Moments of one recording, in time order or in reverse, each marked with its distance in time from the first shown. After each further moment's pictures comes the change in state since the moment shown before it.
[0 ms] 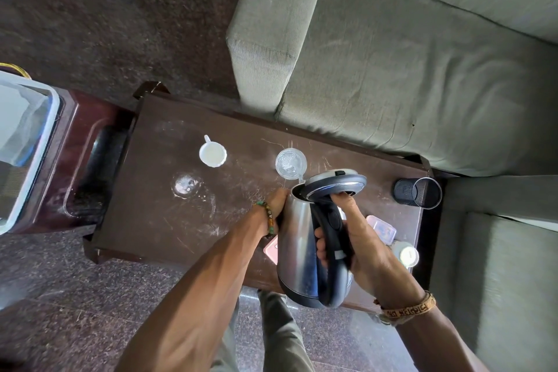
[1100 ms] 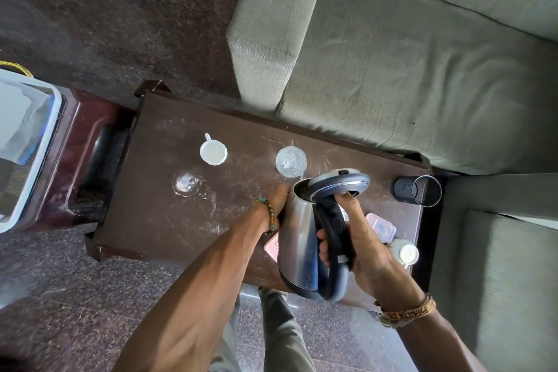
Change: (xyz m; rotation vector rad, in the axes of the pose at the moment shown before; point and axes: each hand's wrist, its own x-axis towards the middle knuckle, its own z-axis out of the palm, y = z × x) left_hand -0.011 0.005 0.007 -0.007 0.012 0.069; right_hand -0.003 0.007 -0.005 -0.029 0.042 0.001
